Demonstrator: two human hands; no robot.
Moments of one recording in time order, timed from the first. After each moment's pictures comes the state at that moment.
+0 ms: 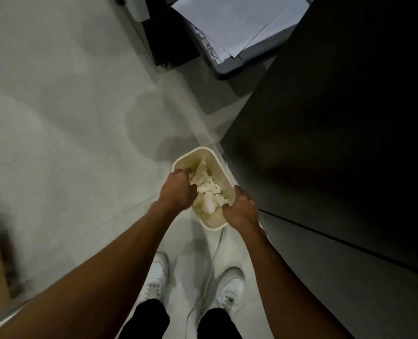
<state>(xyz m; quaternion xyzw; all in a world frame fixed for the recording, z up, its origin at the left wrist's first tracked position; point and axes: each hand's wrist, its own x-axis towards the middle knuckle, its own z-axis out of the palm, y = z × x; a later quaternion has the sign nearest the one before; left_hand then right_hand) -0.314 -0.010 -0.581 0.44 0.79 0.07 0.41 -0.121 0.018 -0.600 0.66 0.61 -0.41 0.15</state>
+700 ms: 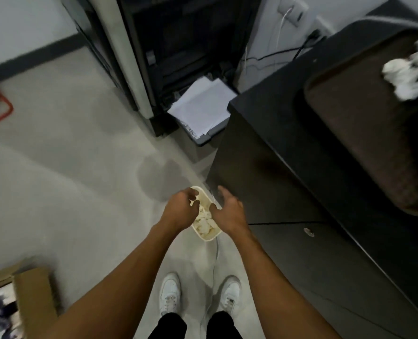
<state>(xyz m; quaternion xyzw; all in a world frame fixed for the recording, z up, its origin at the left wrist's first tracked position) -0.311 -0.026 -0.298 0.46 0.76 0.18 0.42 -0.156 0.008 -0.303 0.66 0.58 -0.47 -0.04</state>
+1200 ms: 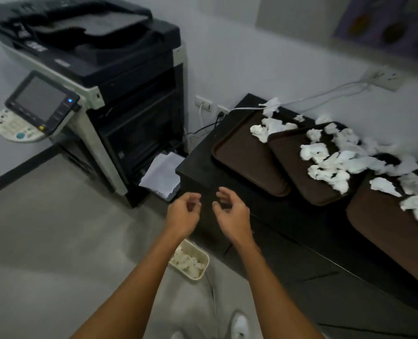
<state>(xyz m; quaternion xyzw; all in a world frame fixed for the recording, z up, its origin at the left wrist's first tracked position) -0.256 -0.033 -0.046 0.56 0.65 0.32 0.40 -0.102 -0.047 -0.039 0.66 0.50 -0.39 -0.40</state>
